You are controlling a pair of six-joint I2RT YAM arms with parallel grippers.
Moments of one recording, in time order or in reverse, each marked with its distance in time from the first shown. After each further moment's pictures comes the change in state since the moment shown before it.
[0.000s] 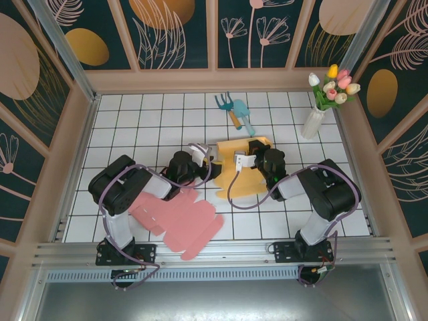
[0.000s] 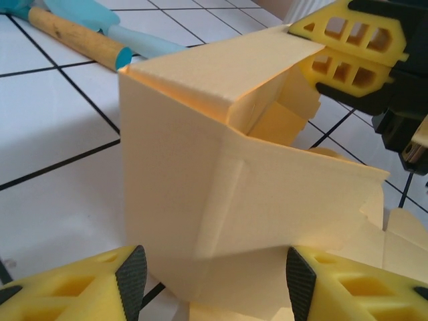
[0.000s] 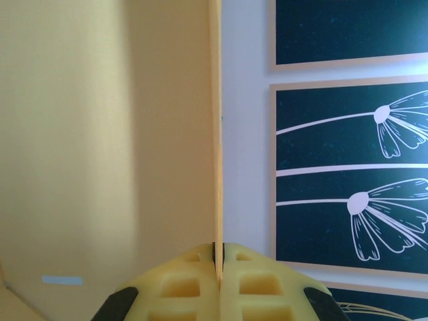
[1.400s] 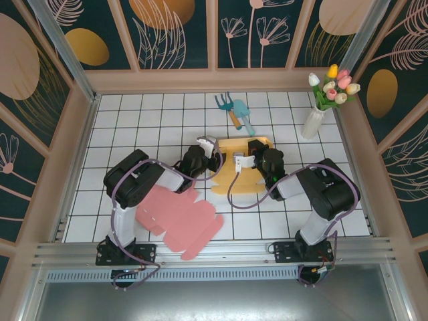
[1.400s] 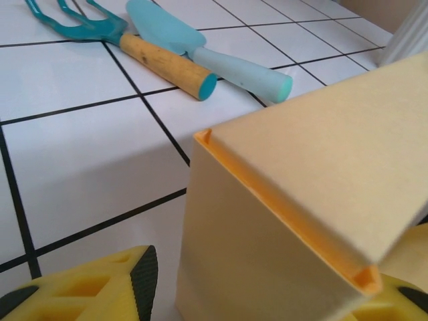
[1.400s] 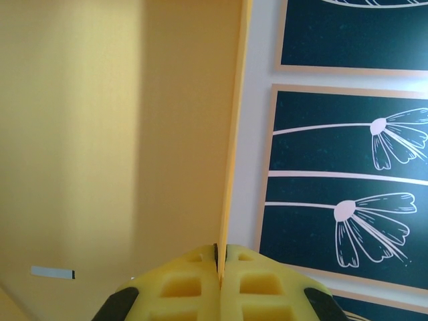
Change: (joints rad) left arm -0.043 0.142 0.193 -0.090 -0.326 0.016; right arm 0.011 0.010 0.008 -0.014 0.034 -0.116
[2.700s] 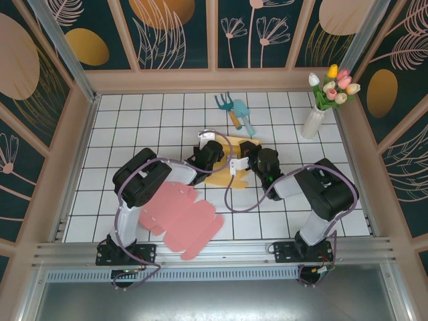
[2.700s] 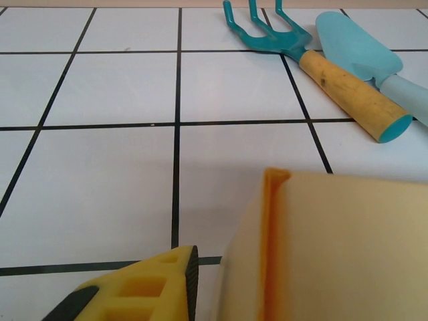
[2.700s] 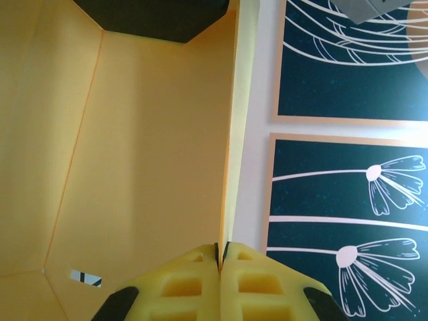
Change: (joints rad) left arm -0.067 0.063 0.233 -0.357 -0.585 -0.158; right arm 0.047 0.000 0.030 -0.039 -0.073 0.027
